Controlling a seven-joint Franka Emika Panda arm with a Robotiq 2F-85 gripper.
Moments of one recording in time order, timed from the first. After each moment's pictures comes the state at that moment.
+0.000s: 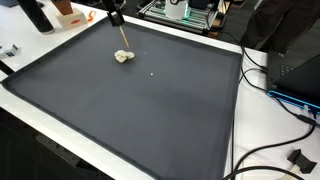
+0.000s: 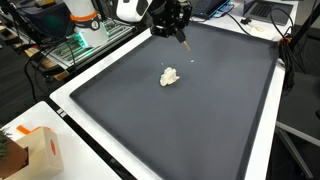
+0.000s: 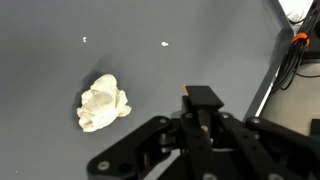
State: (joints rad) arm -0.10 0.09 -0.09 -2.21 0.79 2.26 0.10
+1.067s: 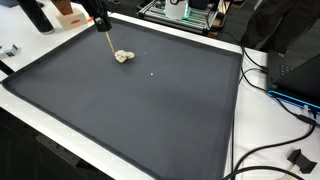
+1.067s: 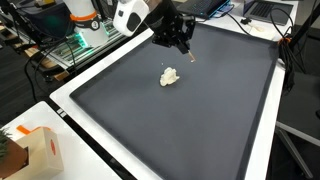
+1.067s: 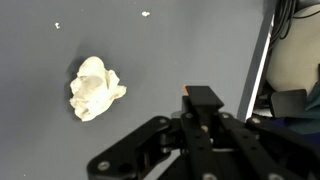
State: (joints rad) arm -0.12 0.16 -0.11 -2.14 0.88 2.32 0.22
